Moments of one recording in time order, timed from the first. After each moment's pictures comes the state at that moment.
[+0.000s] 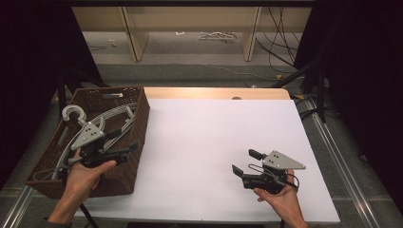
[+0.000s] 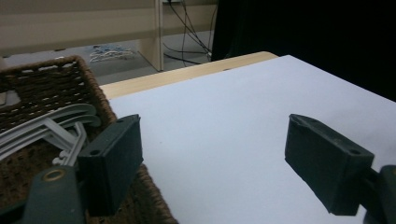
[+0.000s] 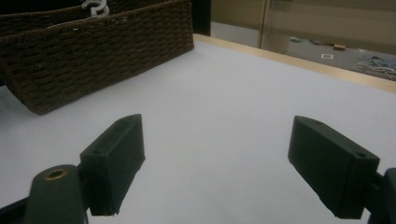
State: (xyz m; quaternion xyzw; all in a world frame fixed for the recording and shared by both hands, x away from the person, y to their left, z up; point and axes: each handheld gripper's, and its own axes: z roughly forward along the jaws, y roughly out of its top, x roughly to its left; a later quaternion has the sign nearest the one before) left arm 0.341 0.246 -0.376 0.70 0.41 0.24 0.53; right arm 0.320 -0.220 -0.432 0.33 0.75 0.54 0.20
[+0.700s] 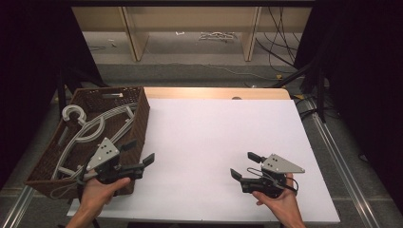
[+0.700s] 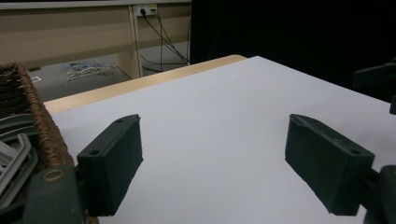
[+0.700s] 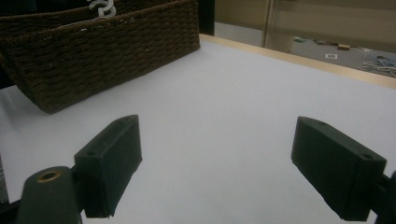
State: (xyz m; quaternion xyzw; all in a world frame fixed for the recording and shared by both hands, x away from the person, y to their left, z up) left arm 0.313 0.211 -0.399 0.71 0.36 0.23 0.56; right arm 0.310 -0.217 -0.432 0.33 0.75 0.54 0.20
